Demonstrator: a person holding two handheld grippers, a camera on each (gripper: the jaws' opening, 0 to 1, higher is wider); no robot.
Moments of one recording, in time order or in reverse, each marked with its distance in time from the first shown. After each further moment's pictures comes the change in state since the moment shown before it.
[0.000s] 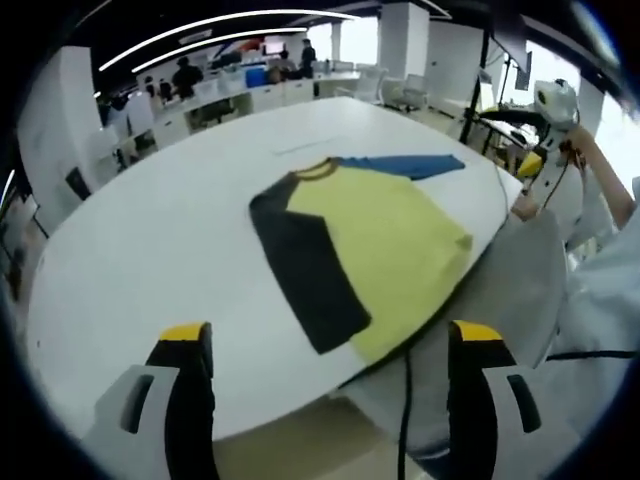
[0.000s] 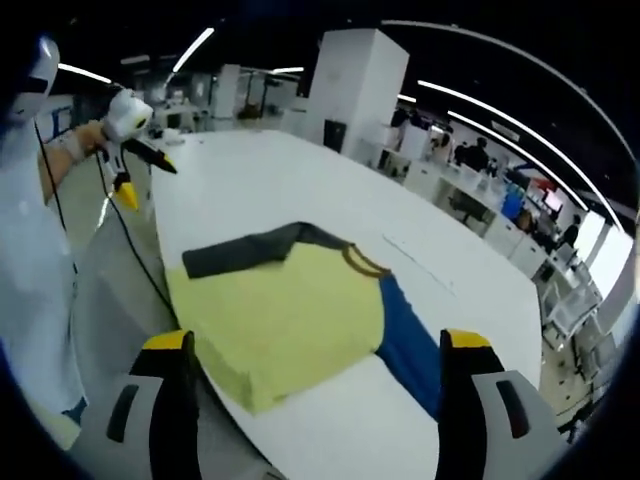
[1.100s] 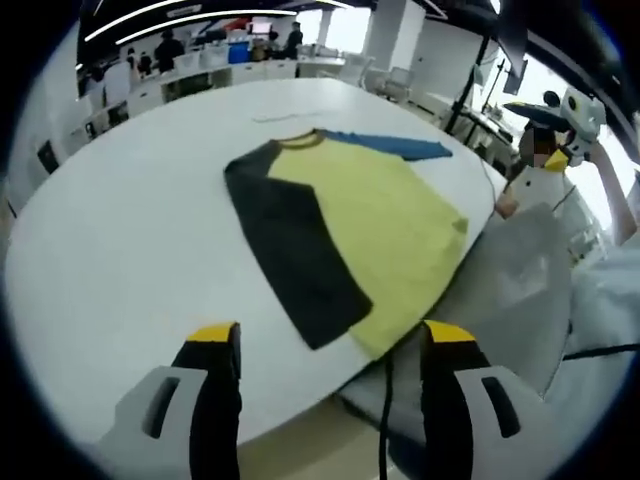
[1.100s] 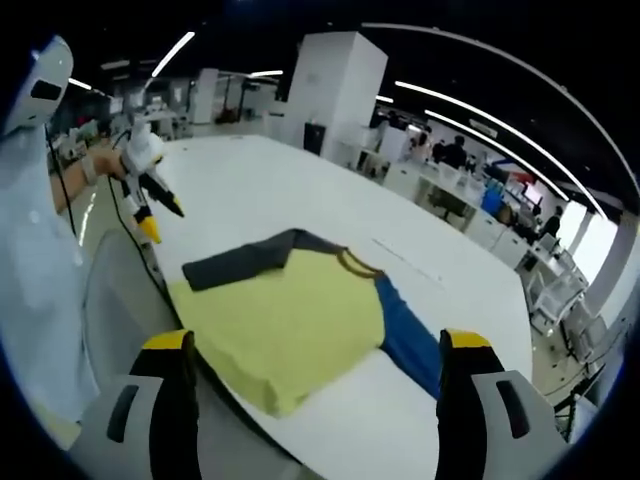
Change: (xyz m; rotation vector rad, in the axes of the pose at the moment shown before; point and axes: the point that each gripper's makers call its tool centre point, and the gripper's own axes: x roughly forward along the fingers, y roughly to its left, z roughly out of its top) left arm 0.051 0.003 -0.033 -0.058 0.067 -0.182; right arm -0.015 0.031 0.011 0.050 -0.004 -0.093
